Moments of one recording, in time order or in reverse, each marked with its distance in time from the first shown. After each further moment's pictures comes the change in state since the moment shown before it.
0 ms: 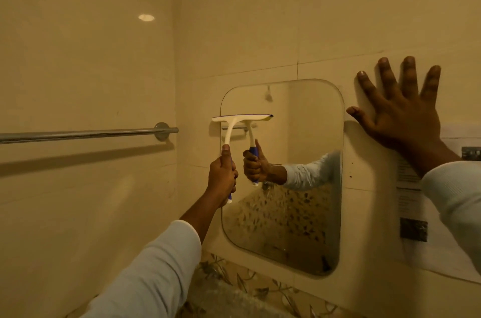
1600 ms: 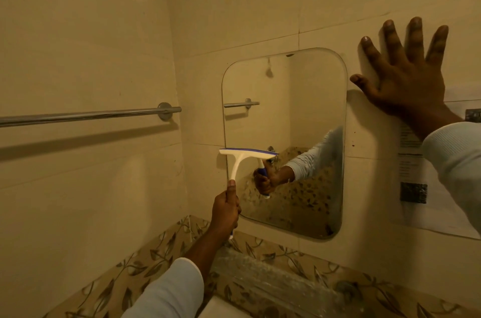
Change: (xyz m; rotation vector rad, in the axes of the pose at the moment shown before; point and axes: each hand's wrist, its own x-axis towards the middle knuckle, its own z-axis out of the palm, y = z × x) left_hand -0.083 -0.108 -0.041 0.161 -0.006 -0.132; right_hand -0.002 -0.006 -0.007 0.071 -0.007 0.012
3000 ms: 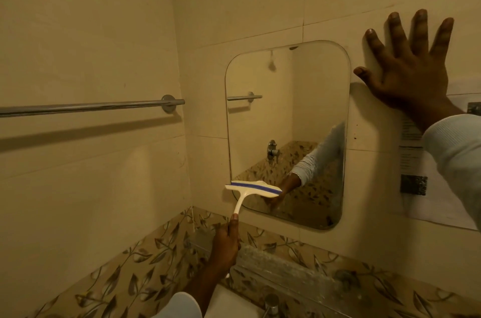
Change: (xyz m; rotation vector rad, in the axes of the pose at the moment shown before) left_hand -0.050 -0.091 -0.019 0.101 0.015 -0.174; right_hand 0.000 -0.001 -0.001 -0.005 0.014 0.000
